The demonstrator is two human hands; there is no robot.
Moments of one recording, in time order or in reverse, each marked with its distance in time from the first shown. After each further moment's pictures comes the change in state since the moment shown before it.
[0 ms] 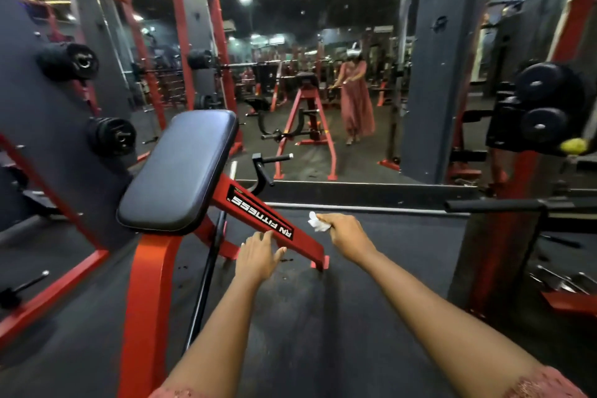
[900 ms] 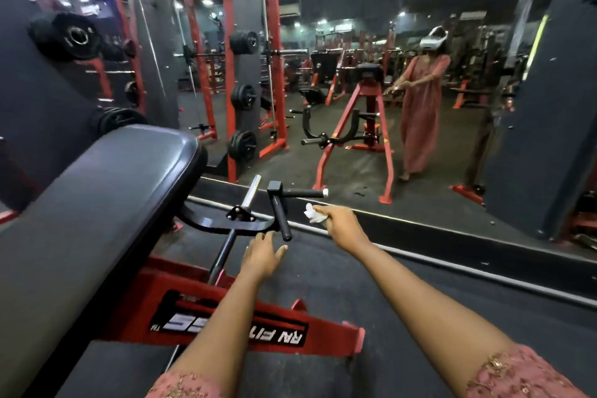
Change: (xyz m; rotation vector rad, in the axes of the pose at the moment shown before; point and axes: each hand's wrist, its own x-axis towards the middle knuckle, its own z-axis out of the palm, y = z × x) left_hand 0.504 -0.066 0.121 -0.182 -0.010 -0.301; right_hand 0.536 0.171 0.108 0.071 -0.152 -0.146
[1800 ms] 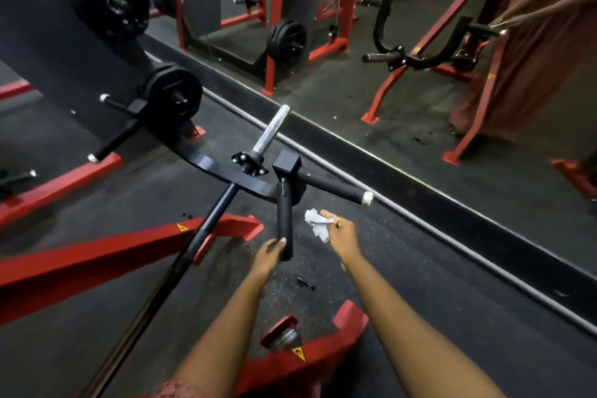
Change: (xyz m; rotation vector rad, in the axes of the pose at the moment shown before) left_hand 0.253 -0.059 0.168 -1.060 -0.067 -0.828; right_hand 0.252 0.155 0.143 0.587 -0.233 0.616
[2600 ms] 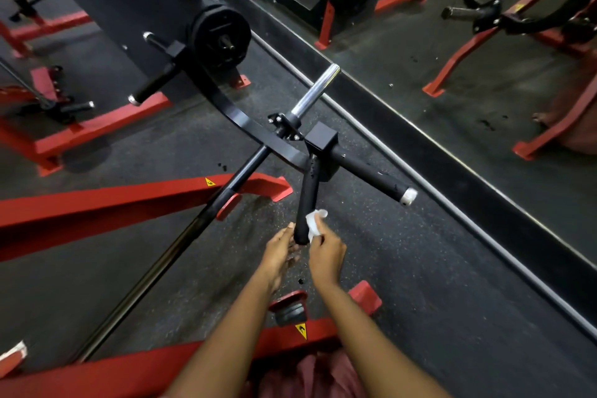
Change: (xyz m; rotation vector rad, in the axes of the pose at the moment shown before) left_hand -0.013 -0.011 0.011 -0.361 0.064 -0.121; right_hand -0.009 0.046 0.065 -0.293 0.058 -0.148
